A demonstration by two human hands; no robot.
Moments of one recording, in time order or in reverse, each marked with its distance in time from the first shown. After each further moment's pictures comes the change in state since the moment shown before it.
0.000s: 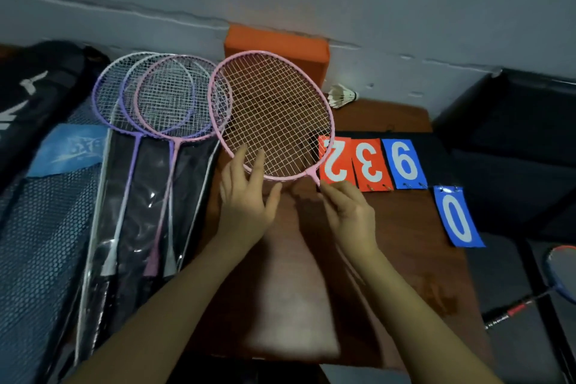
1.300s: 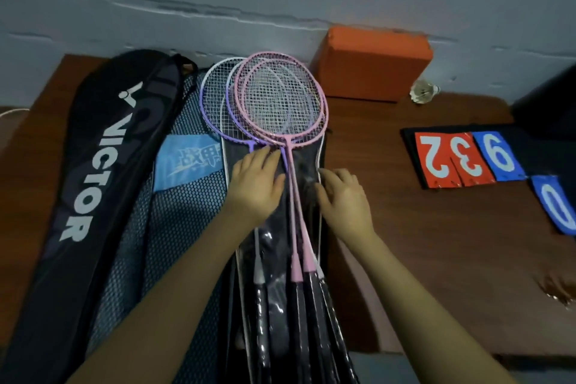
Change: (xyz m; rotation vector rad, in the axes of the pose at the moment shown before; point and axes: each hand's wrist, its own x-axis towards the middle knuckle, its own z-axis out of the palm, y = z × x) left_hand 0.040 -0.201 -0.122 0.126 -0.474 0.031; right_hand 0.035 -0.181 0.165 -0.156 -0.185 0.180
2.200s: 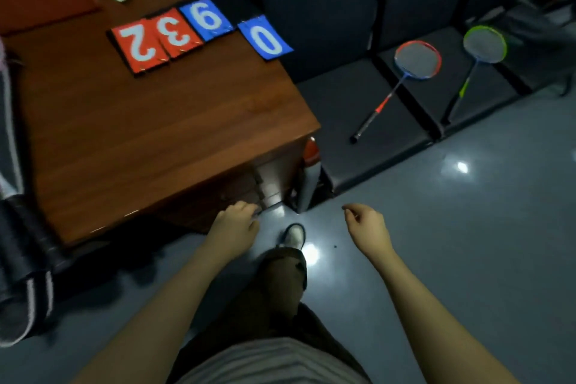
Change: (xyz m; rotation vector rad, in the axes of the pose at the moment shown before) left_hand -0.241 0.399 0.261 0.050 -0.595 0.267; right_hand -0.483 0.380 -0.208 0.232 -0.007 0.893
